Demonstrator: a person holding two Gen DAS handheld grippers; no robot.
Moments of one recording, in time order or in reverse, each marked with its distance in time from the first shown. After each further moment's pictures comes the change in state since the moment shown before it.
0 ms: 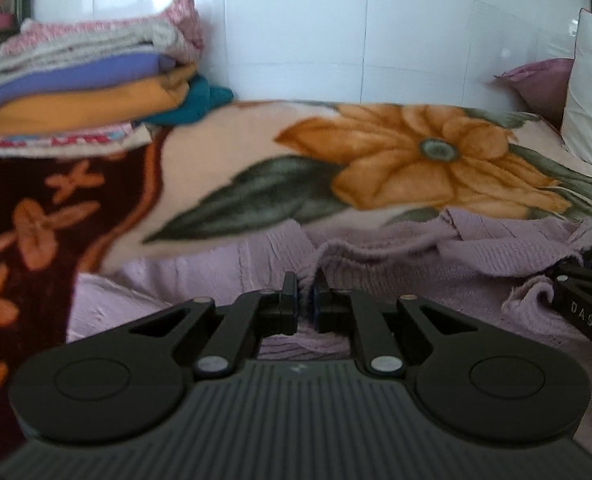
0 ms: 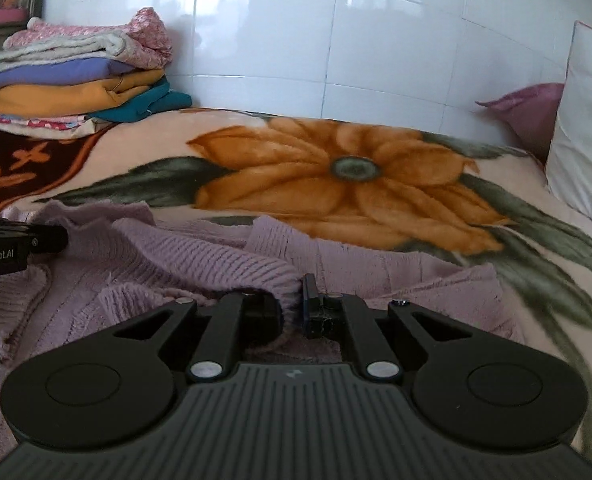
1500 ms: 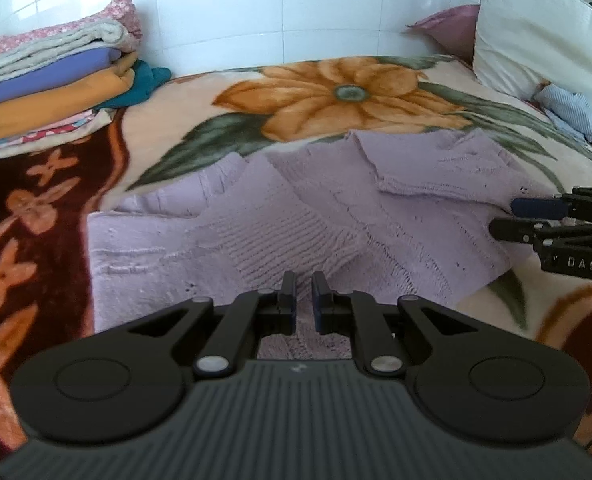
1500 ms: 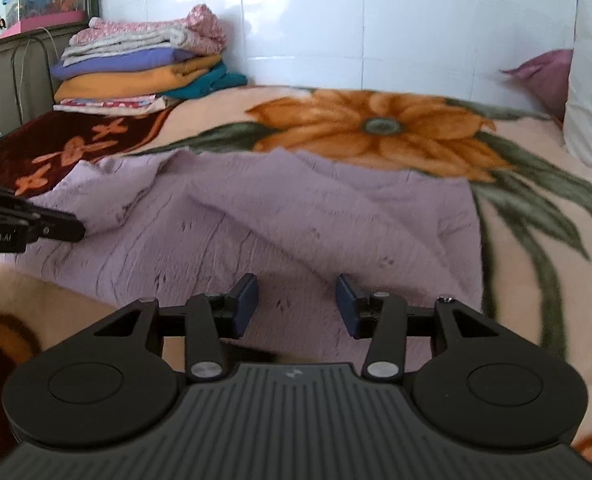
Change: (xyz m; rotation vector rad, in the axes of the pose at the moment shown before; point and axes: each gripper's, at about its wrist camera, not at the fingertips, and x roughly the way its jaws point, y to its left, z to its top) left arm -0.094 -0.002 -0.041 0.163 0.116 -0.165; right arm -0.109 -0.038 -0.060 -0.012 0.083 0.205
